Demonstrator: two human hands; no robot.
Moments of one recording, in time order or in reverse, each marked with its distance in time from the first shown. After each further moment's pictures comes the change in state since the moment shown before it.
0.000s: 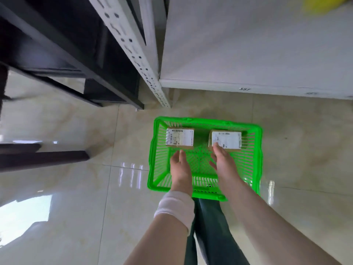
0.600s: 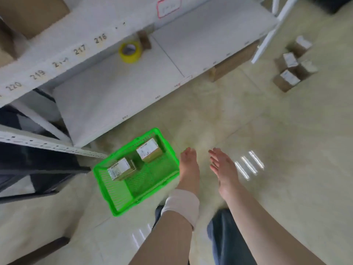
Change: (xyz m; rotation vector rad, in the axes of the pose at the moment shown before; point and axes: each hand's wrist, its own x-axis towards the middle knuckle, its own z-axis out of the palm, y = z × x) left_hand -0.347 -0.091 0.132 0.570 -0.522 0.301; right_hand -0.237 0.070 -0.307 0.742 0.371 -0.136
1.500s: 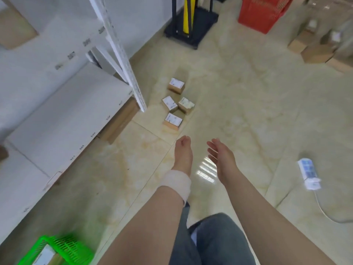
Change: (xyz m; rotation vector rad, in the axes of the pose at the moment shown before) left_hand -0.077 0.207 0.660 0.178 -0.438 0.163; right_hand 0.211 -0.410 -0.510 0.315 0.259 -0.082
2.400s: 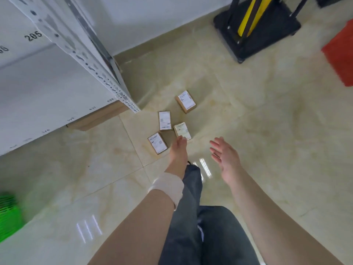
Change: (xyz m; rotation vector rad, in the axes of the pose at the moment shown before) left_hand 0.392 0.181 0.209 -0.334 0.438 -0.249; right_hand 0.441 -0.300 0.066 -0.525 -0.251 0.181
